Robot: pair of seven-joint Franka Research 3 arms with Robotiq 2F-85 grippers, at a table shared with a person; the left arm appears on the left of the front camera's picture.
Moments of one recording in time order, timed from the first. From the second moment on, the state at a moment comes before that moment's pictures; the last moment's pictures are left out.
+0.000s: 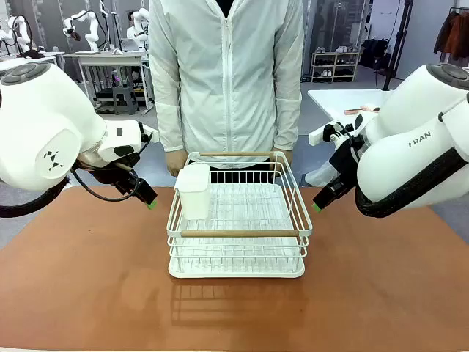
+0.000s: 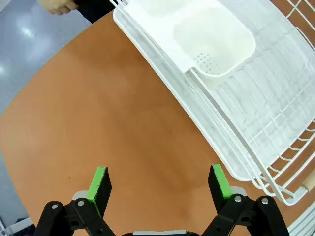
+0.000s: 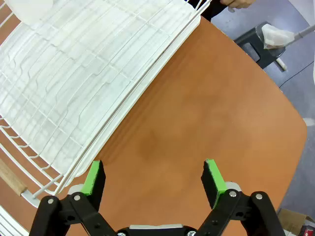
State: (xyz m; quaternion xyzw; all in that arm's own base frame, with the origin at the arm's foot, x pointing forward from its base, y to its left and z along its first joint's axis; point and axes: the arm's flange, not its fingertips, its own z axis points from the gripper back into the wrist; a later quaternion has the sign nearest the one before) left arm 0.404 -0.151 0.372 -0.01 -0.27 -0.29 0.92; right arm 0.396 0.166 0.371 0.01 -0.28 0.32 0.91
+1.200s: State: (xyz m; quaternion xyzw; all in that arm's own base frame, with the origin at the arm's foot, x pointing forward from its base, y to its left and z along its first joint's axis) left arm 0.412 -0.151 0.404 -0.10 -0.27 -0.23 0.93; right arm 0.414 0.153 0.406 0.04 -0.30 0.26 0.92
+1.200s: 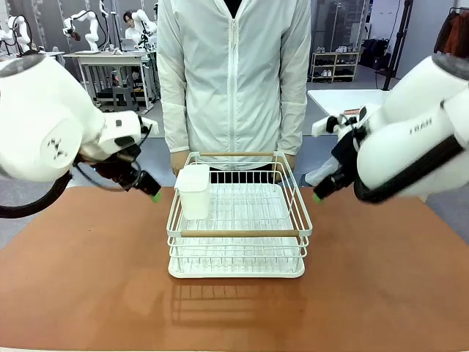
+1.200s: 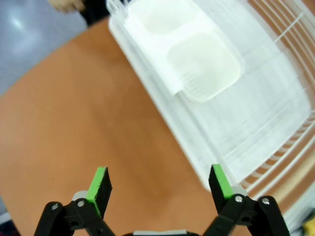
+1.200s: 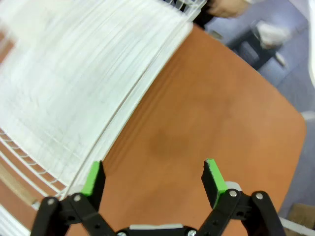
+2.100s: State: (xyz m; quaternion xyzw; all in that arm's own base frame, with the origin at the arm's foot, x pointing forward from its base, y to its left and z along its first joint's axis) left arm 0.323 0.232 0.528 -0.54 -0.26 0.18 0.78; right arm 0.387 -0.194 0.497 0.47 -0.18 -0.22 0.83
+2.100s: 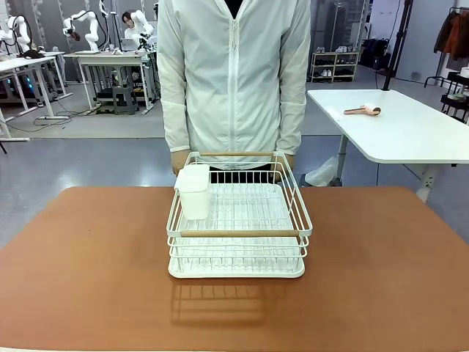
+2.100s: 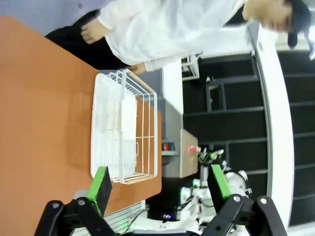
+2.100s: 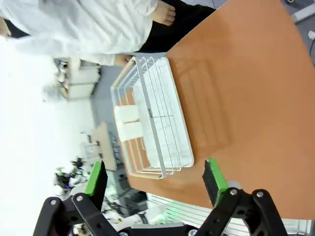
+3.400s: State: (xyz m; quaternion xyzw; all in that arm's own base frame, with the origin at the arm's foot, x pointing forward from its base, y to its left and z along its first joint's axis) left arm 0.274 0.301 0.477 -0.55 -0.23 0.30 0.74; right arm 0.355 -0.275 0.402 0.55 -0.16 -0.29 0.77
